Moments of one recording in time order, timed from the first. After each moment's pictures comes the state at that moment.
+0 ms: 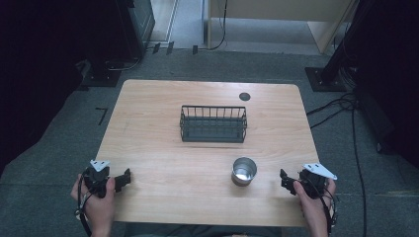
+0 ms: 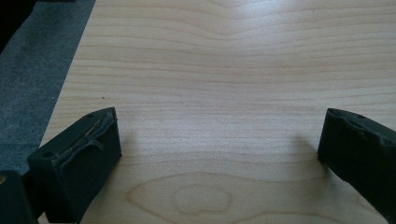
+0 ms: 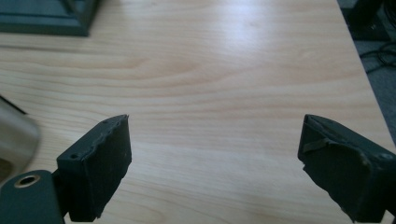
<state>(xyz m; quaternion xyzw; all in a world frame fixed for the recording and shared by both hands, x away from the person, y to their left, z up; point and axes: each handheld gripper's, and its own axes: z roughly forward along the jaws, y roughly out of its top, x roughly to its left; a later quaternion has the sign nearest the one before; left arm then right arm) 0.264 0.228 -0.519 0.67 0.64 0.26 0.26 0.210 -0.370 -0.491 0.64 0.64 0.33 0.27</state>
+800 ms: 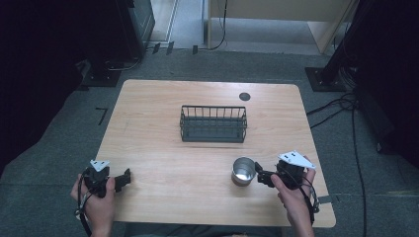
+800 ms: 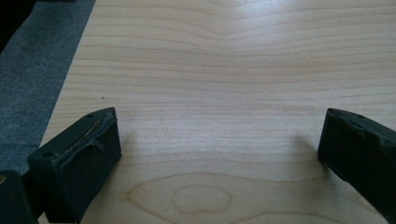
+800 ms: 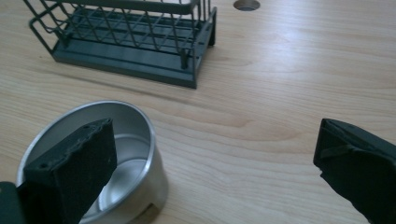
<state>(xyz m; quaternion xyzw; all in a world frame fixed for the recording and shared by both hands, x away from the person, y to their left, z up) 0.264 0.228 -0.519 0.67 0.64 0.26 0.26 0.224 -0.303 -0.446 0.57 0.68 0.39 0.26</state>
